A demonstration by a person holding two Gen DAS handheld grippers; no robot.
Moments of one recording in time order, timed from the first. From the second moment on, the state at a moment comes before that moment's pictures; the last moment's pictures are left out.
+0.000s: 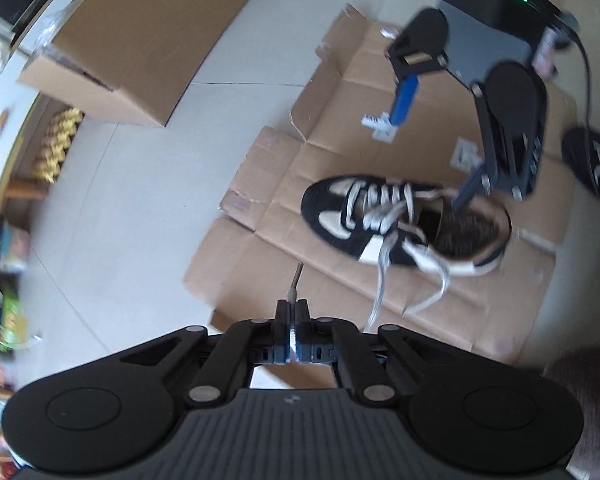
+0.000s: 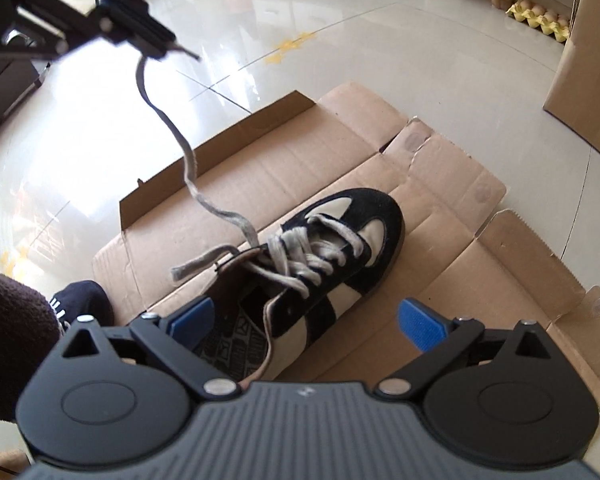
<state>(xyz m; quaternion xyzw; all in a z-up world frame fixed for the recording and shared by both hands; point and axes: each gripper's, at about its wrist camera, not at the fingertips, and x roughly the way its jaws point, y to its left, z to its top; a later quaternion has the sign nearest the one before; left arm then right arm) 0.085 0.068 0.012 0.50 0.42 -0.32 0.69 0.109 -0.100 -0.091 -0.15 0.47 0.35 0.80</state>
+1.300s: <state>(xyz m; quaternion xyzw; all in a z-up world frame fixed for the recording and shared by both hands) 0.050 0.001 -0.040 0.37 0.44 -0.40 0.72 0.056 -0.091 -0.117 -0.19 0.39 0.31 0.85</state>
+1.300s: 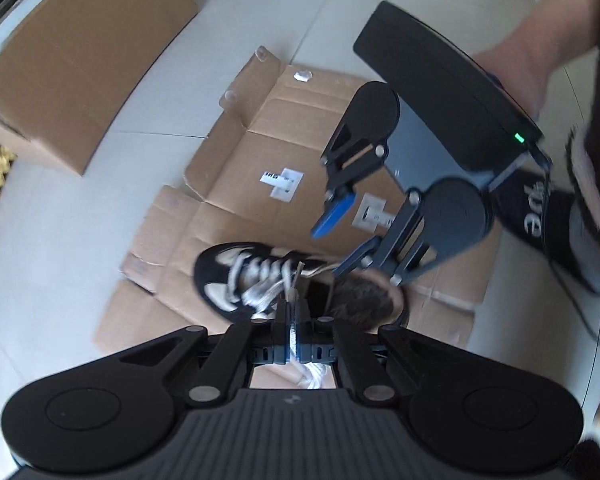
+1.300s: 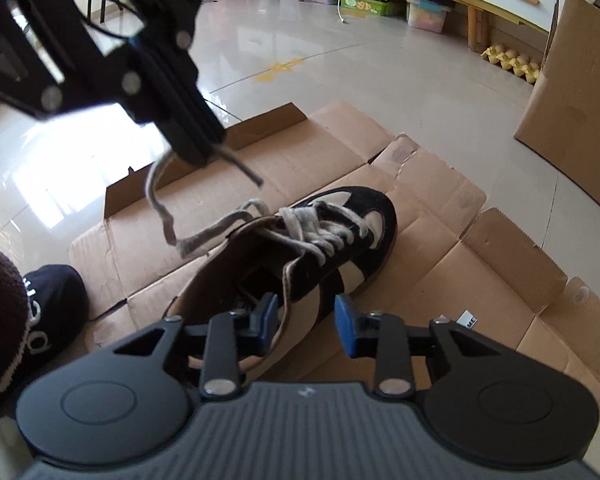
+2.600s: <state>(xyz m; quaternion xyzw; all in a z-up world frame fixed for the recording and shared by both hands) 0.069 0.001 -0.109 0.19 0.47 -0.36 0.78 0.108 -0.169 -0.134 0.18 0.51 0.31 0.78</state>
